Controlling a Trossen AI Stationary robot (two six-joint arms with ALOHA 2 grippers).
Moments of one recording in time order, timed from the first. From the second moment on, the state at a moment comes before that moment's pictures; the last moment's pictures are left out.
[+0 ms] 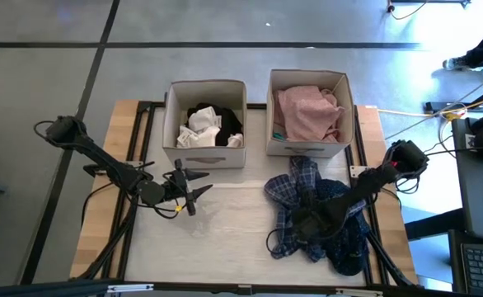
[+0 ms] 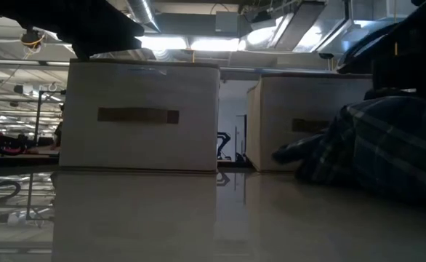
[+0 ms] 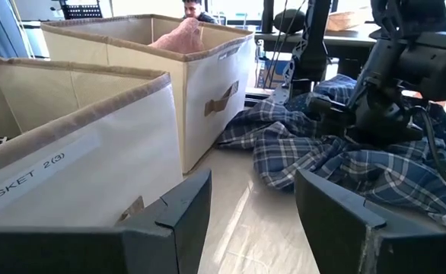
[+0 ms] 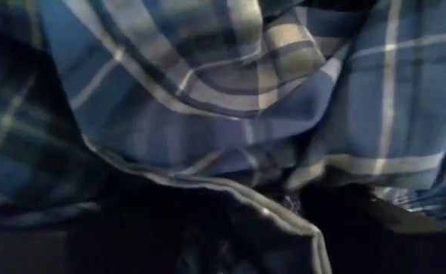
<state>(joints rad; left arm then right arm) -0.54 1.14 0.42 0.50 -0.93 -0.18 0.59 1.69 0.87 -0.75 0.24 0.44</state>
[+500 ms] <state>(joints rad) -0.54 1.14 0.42 0.51 -0.93 -0.18 0.58 1.70 0.87 -0.71 0.28 0.45</state>
